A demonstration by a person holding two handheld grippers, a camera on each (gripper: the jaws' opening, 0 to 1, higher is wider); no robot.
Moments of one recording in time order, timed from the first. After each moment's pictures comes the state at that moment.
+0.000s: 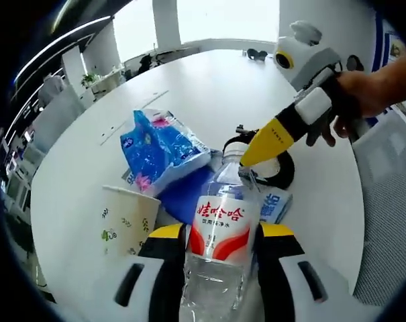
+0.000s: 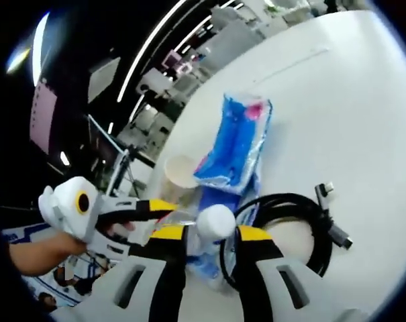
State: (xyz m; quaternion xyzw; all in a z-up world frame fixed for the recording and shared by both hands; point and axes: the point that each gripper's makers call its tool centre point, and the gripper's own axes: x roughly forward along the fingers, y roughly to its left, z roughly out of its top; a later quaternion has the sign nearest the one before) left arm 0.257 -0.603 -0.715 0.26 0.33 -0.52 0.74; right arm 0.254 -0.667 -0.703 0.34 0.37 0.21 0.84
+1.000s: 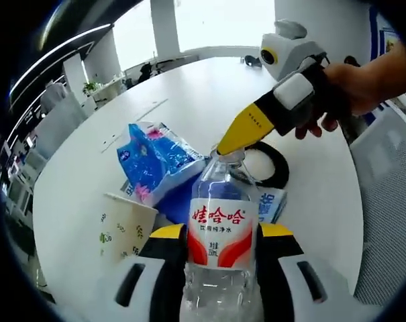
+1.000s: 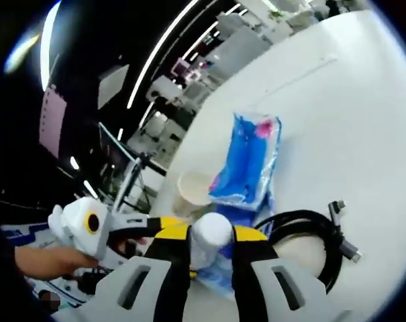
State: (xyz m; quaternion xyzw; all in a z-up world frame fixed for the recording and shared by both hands) left arm 0.248 -0.603 -0.706 0.25 0.30 -0.52 0.76; right arm 0.262 -0.657 -0.672 0.31 0.34 0.25 0.85
